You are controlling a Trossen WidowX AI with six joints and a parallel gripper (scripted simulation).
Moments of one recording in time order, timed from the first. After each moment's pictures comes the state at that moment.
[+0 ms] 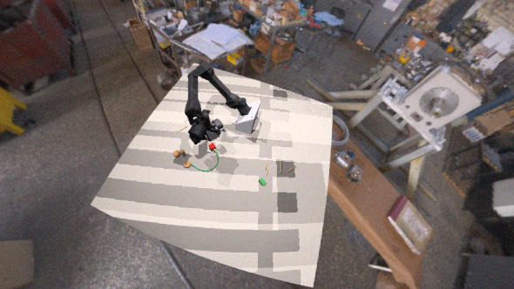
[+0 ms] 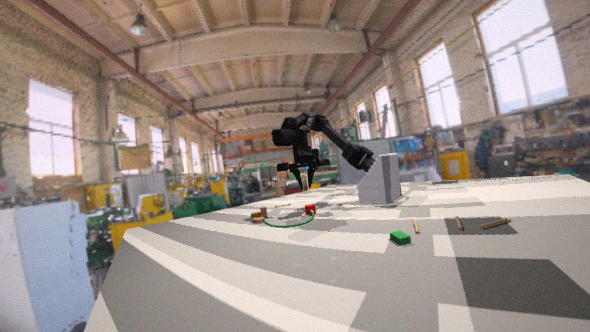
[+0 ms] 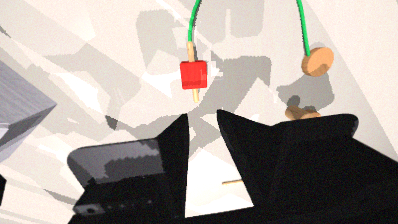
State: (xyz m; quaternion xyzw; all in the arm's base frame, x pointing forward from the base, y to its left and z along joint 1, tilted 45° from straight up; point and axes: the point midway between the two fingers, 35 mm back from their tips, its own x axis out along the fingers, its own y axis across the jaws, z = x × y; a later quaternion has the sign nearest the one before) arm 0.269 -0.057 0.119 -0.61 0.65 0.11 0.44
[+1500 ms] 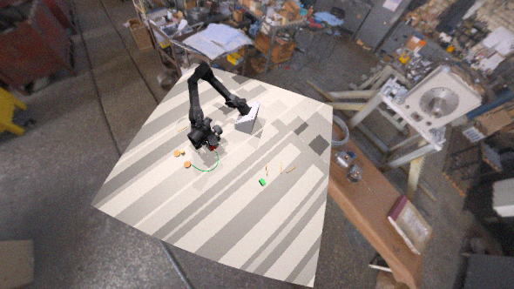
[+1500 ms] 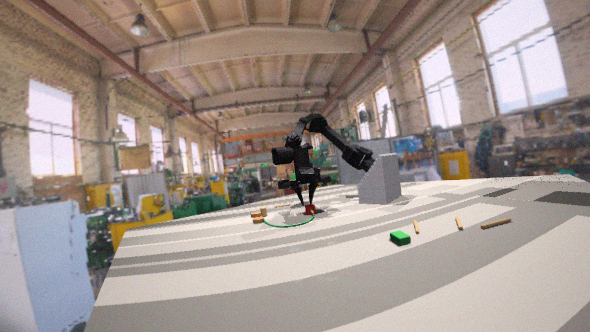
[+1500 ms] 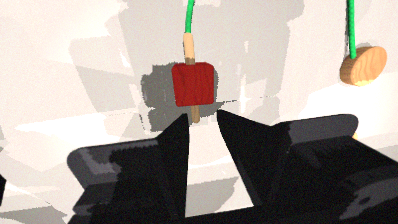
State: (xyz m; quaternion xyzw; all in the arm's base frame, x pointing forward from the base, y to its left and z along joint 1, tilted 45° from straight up) arm 0.279 -0.102 0.079 -0.61 0.65 0.11 0.44
